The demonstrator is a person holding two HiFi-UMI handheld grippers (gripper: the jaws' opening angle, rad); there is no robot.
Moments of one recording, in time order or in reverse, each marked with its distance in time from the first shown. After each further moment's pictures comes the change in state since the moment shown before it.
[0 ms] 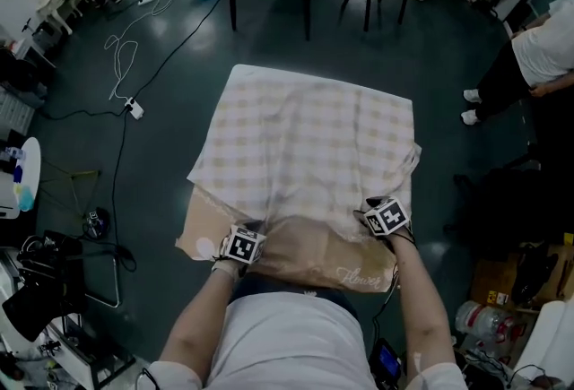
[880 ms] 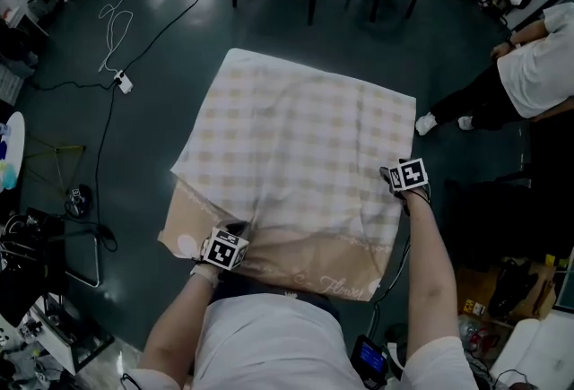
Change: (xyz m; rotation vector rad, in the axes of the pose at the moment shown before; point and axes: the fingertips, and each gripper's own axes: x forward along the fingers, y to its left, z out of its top) left arm -0.003 -0.002 -0.004 -0.050 0.000 -0.054; right arm -0.010 -0.196 0.055 0.092 0.043 -0.298
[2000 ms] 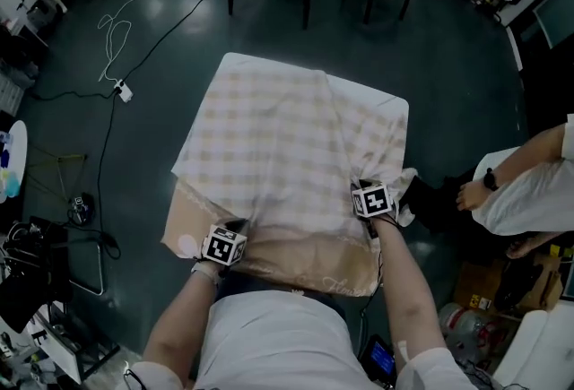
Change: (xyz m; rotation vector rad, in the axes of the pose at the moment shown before) left arm -0.001 0.004 0.001 -0.025 -0.030 0.003; right arm 0.001 0.125 -0.027 0.034 -0.093 0.060
